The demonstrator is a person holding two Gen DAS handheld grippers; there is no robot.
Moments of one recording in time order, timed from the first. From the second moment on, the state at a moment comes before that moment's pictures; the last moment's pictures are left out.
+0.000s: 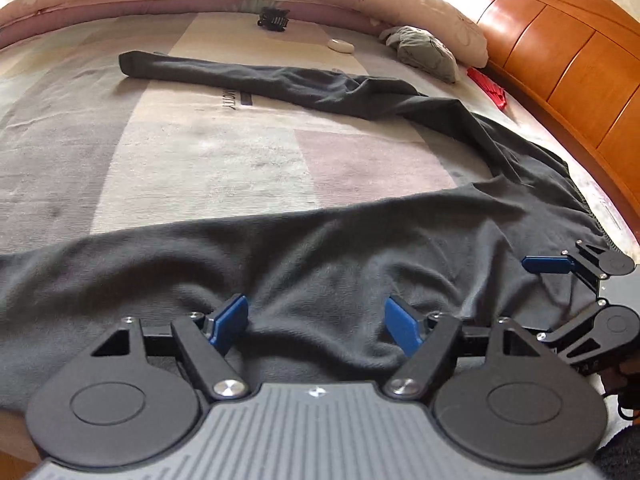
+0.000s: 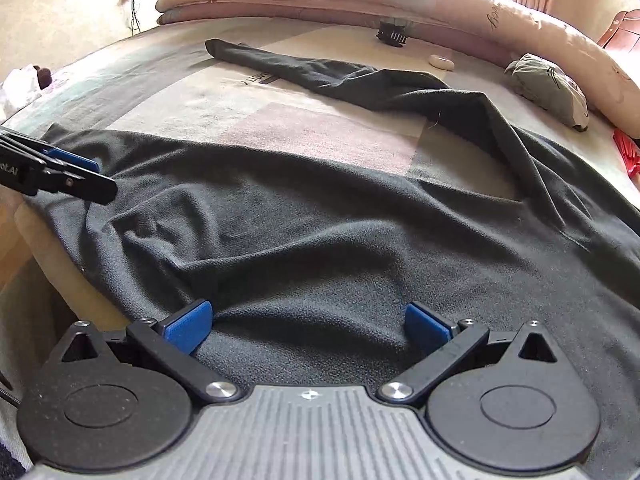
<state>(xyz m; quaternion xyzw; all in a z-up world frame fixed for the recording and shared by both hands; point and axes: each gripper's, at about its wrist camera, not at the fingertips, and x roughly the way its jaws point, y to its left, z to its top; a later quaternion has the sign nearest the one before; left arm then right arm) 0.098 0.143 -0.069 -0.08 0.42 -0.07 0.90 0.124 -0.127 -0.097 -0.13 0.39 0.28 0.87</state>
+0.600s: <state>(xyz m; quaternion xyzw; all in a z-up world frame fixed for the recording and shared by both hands) 0.083 0.283 -0.067 -0.12 0.40 0.12 0.90 0.124 -0.125 -0.097 -0.13 0.40 0.27 0.87</state>
